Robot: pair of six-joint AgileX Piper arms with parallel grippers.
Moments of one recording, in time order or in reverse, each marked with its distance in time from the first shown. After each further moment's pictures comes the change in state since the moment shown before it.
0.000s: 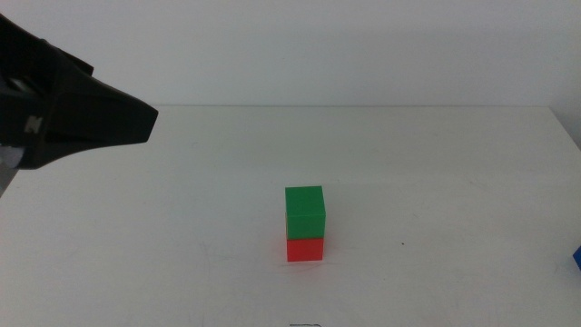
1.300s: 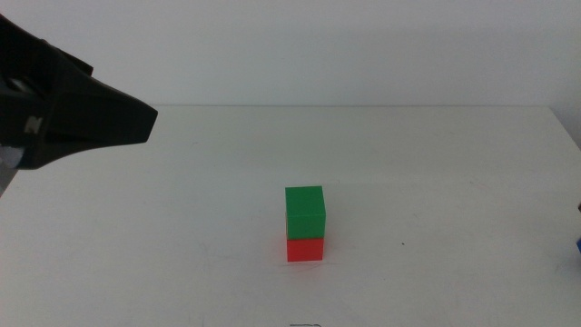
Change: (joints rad) left arm 0.000 0.000 0.000 0.003 0.000 0.000; right arm 0.028 0.090 -0.001 -0.050 -0.022 0.198
